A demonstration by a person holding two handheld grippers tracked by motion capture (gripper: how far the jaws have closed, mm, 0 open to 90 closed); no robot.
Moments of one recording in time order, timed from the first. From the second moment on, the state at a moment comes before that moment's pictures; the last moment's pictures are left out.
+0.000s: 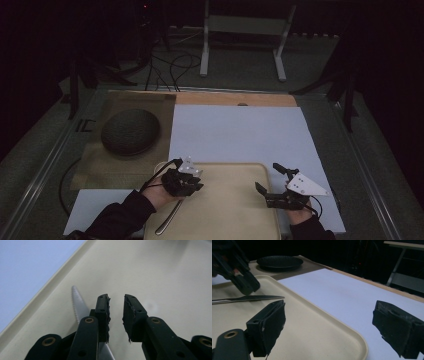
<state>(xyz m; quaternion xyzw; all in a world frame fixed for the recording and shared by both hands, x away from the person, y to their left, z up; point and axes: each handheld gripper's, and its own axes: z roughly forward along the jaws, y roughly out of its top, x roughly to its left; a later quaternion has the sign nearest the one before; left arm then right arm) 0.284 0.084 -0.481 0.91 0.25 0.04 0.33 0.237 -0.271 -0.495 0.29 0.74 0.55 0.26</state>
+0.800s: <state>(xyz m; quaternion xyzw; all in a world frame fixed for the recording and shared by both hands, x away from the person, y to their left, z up) 0.312 0.069 -0.508 0.91 0.26 0.05 0.31 0.237 -0.270 -0.495 0.29 0.74 0.55 0.26</state>
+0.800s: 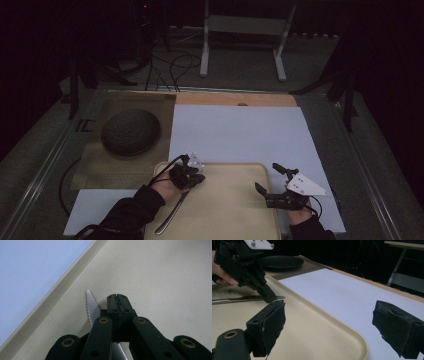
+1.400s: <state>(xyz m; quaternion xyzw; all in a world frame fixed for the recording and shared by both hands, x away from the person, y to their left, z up) 0.320 0.091 -0.505 0.91 0.28 0.08 0.28 0.238 -0.269 -0.495 0.29 0.74 0.55 0.26</state>
